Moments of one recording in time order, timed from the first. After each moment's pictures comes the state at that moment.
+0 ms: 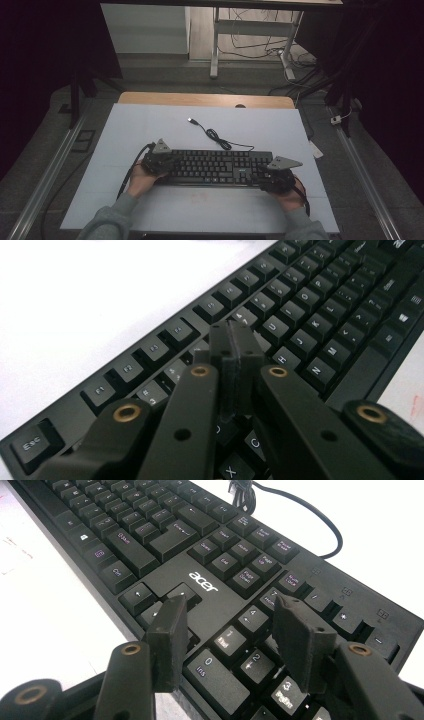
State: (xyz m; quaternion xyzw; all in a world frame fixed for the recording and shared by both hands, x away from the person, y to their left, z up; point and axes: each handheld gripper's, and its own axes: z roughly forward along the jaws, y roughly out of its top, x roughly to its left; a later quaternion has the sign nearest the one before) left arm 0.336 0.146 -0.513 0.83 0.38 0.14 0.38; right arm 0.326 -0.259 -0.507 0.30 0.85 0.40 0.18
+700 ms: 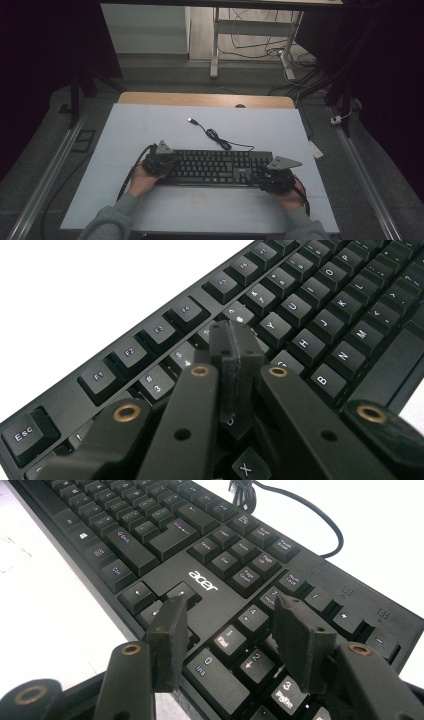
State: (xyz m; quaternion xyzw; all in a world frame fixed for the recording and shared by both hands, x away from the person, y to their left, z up) left arm 0.340 0.146 -0.523 0.84 0.39 0.14 0.35; right arm 0.326 -0.259 -0.507 0.30 0.85 0.40 0.18
